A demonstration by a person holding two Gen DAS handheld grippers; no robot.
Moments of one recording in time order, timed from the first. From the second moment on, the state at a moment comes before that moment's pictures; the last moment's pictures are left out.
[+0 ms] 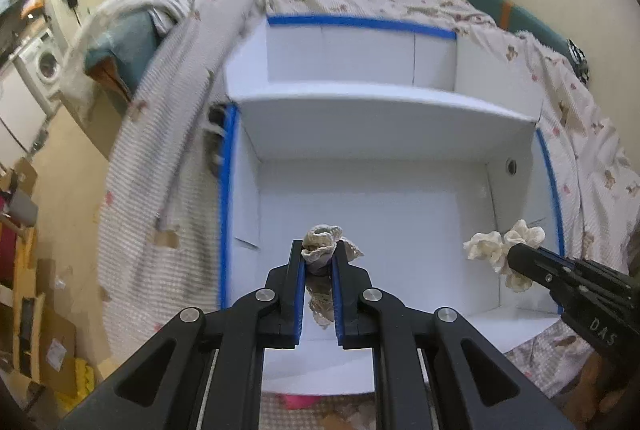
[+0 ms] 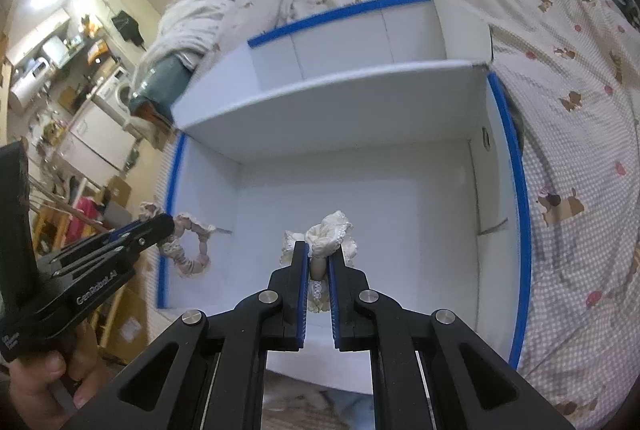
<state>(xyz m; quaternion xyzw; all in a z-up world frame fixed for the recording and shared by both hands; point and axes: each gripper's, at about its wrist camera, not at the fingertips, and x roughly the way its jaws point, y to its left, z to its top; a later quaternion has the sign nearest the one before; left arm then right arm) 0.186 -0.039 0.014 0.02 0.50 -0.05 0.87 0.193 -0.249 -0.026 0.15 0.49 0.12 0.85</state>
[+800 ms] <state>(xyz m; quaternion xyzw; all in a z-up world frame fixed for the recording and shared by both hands) 0.202 -0.045 -0.046 0.02 0.54 -0.04 0.84 0.221 -0.230 -0.091 0.14 0.56 0.11 0.81</state>
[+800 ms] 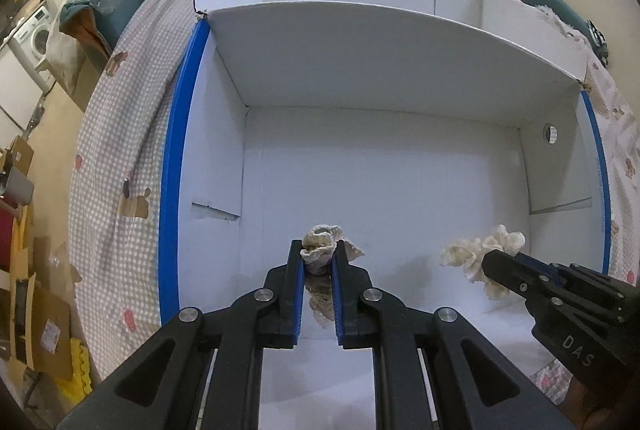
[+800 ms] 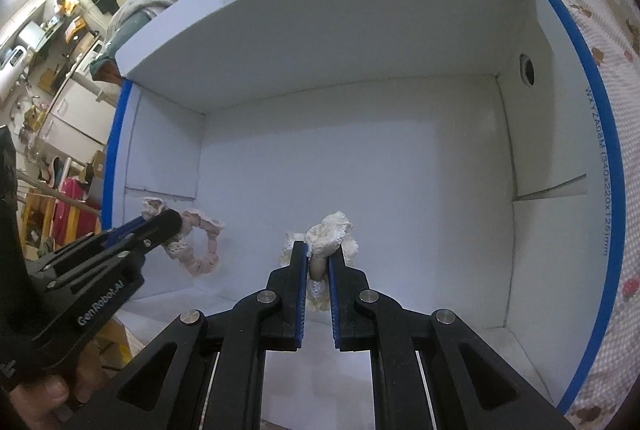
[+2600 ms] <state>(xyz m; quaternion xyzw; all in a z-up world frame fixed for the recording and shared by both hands) 0.105 0.004 0.014 0.00 0.44 -0.02 0.90 0.112 -0.244 0.003 0.11 0.43 0.09 0.89</state>
